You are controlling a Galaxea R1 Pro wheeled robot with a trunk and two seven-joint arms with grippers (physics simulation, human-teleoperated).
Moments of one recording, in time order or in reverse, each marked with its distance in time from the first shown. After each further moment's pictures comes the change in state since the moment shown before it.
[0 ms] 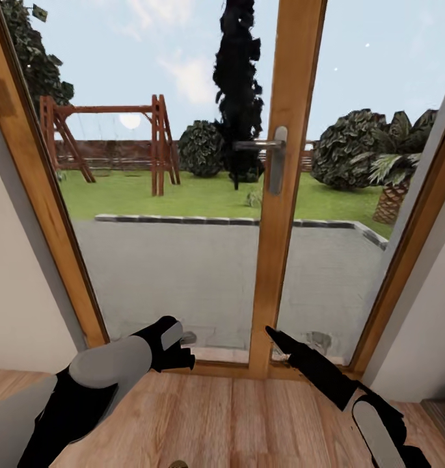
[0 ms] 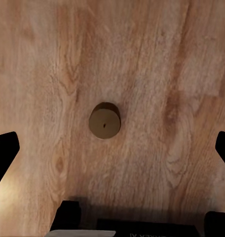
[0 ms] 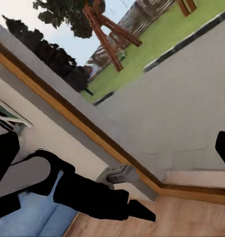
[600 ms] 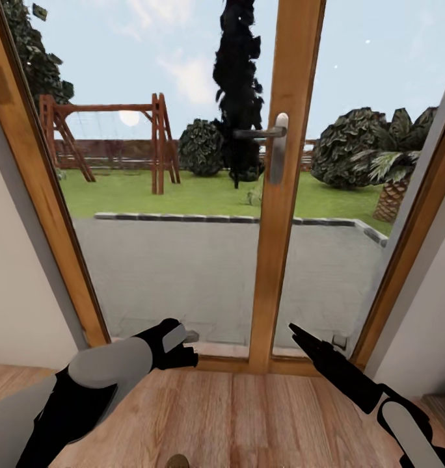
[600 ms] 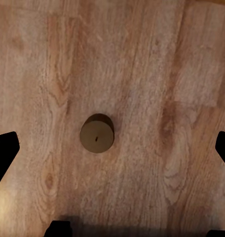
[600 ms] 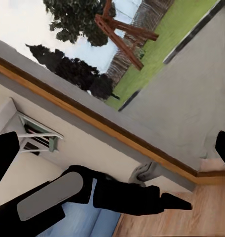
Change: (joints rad) left arm 0.001 0.004 0.002 -0.046 0.000 -0.085 0.003; right arm 0.002 -0.146 -0.006 0.071 -0.357 0.072 0.030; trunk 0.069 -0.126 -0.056
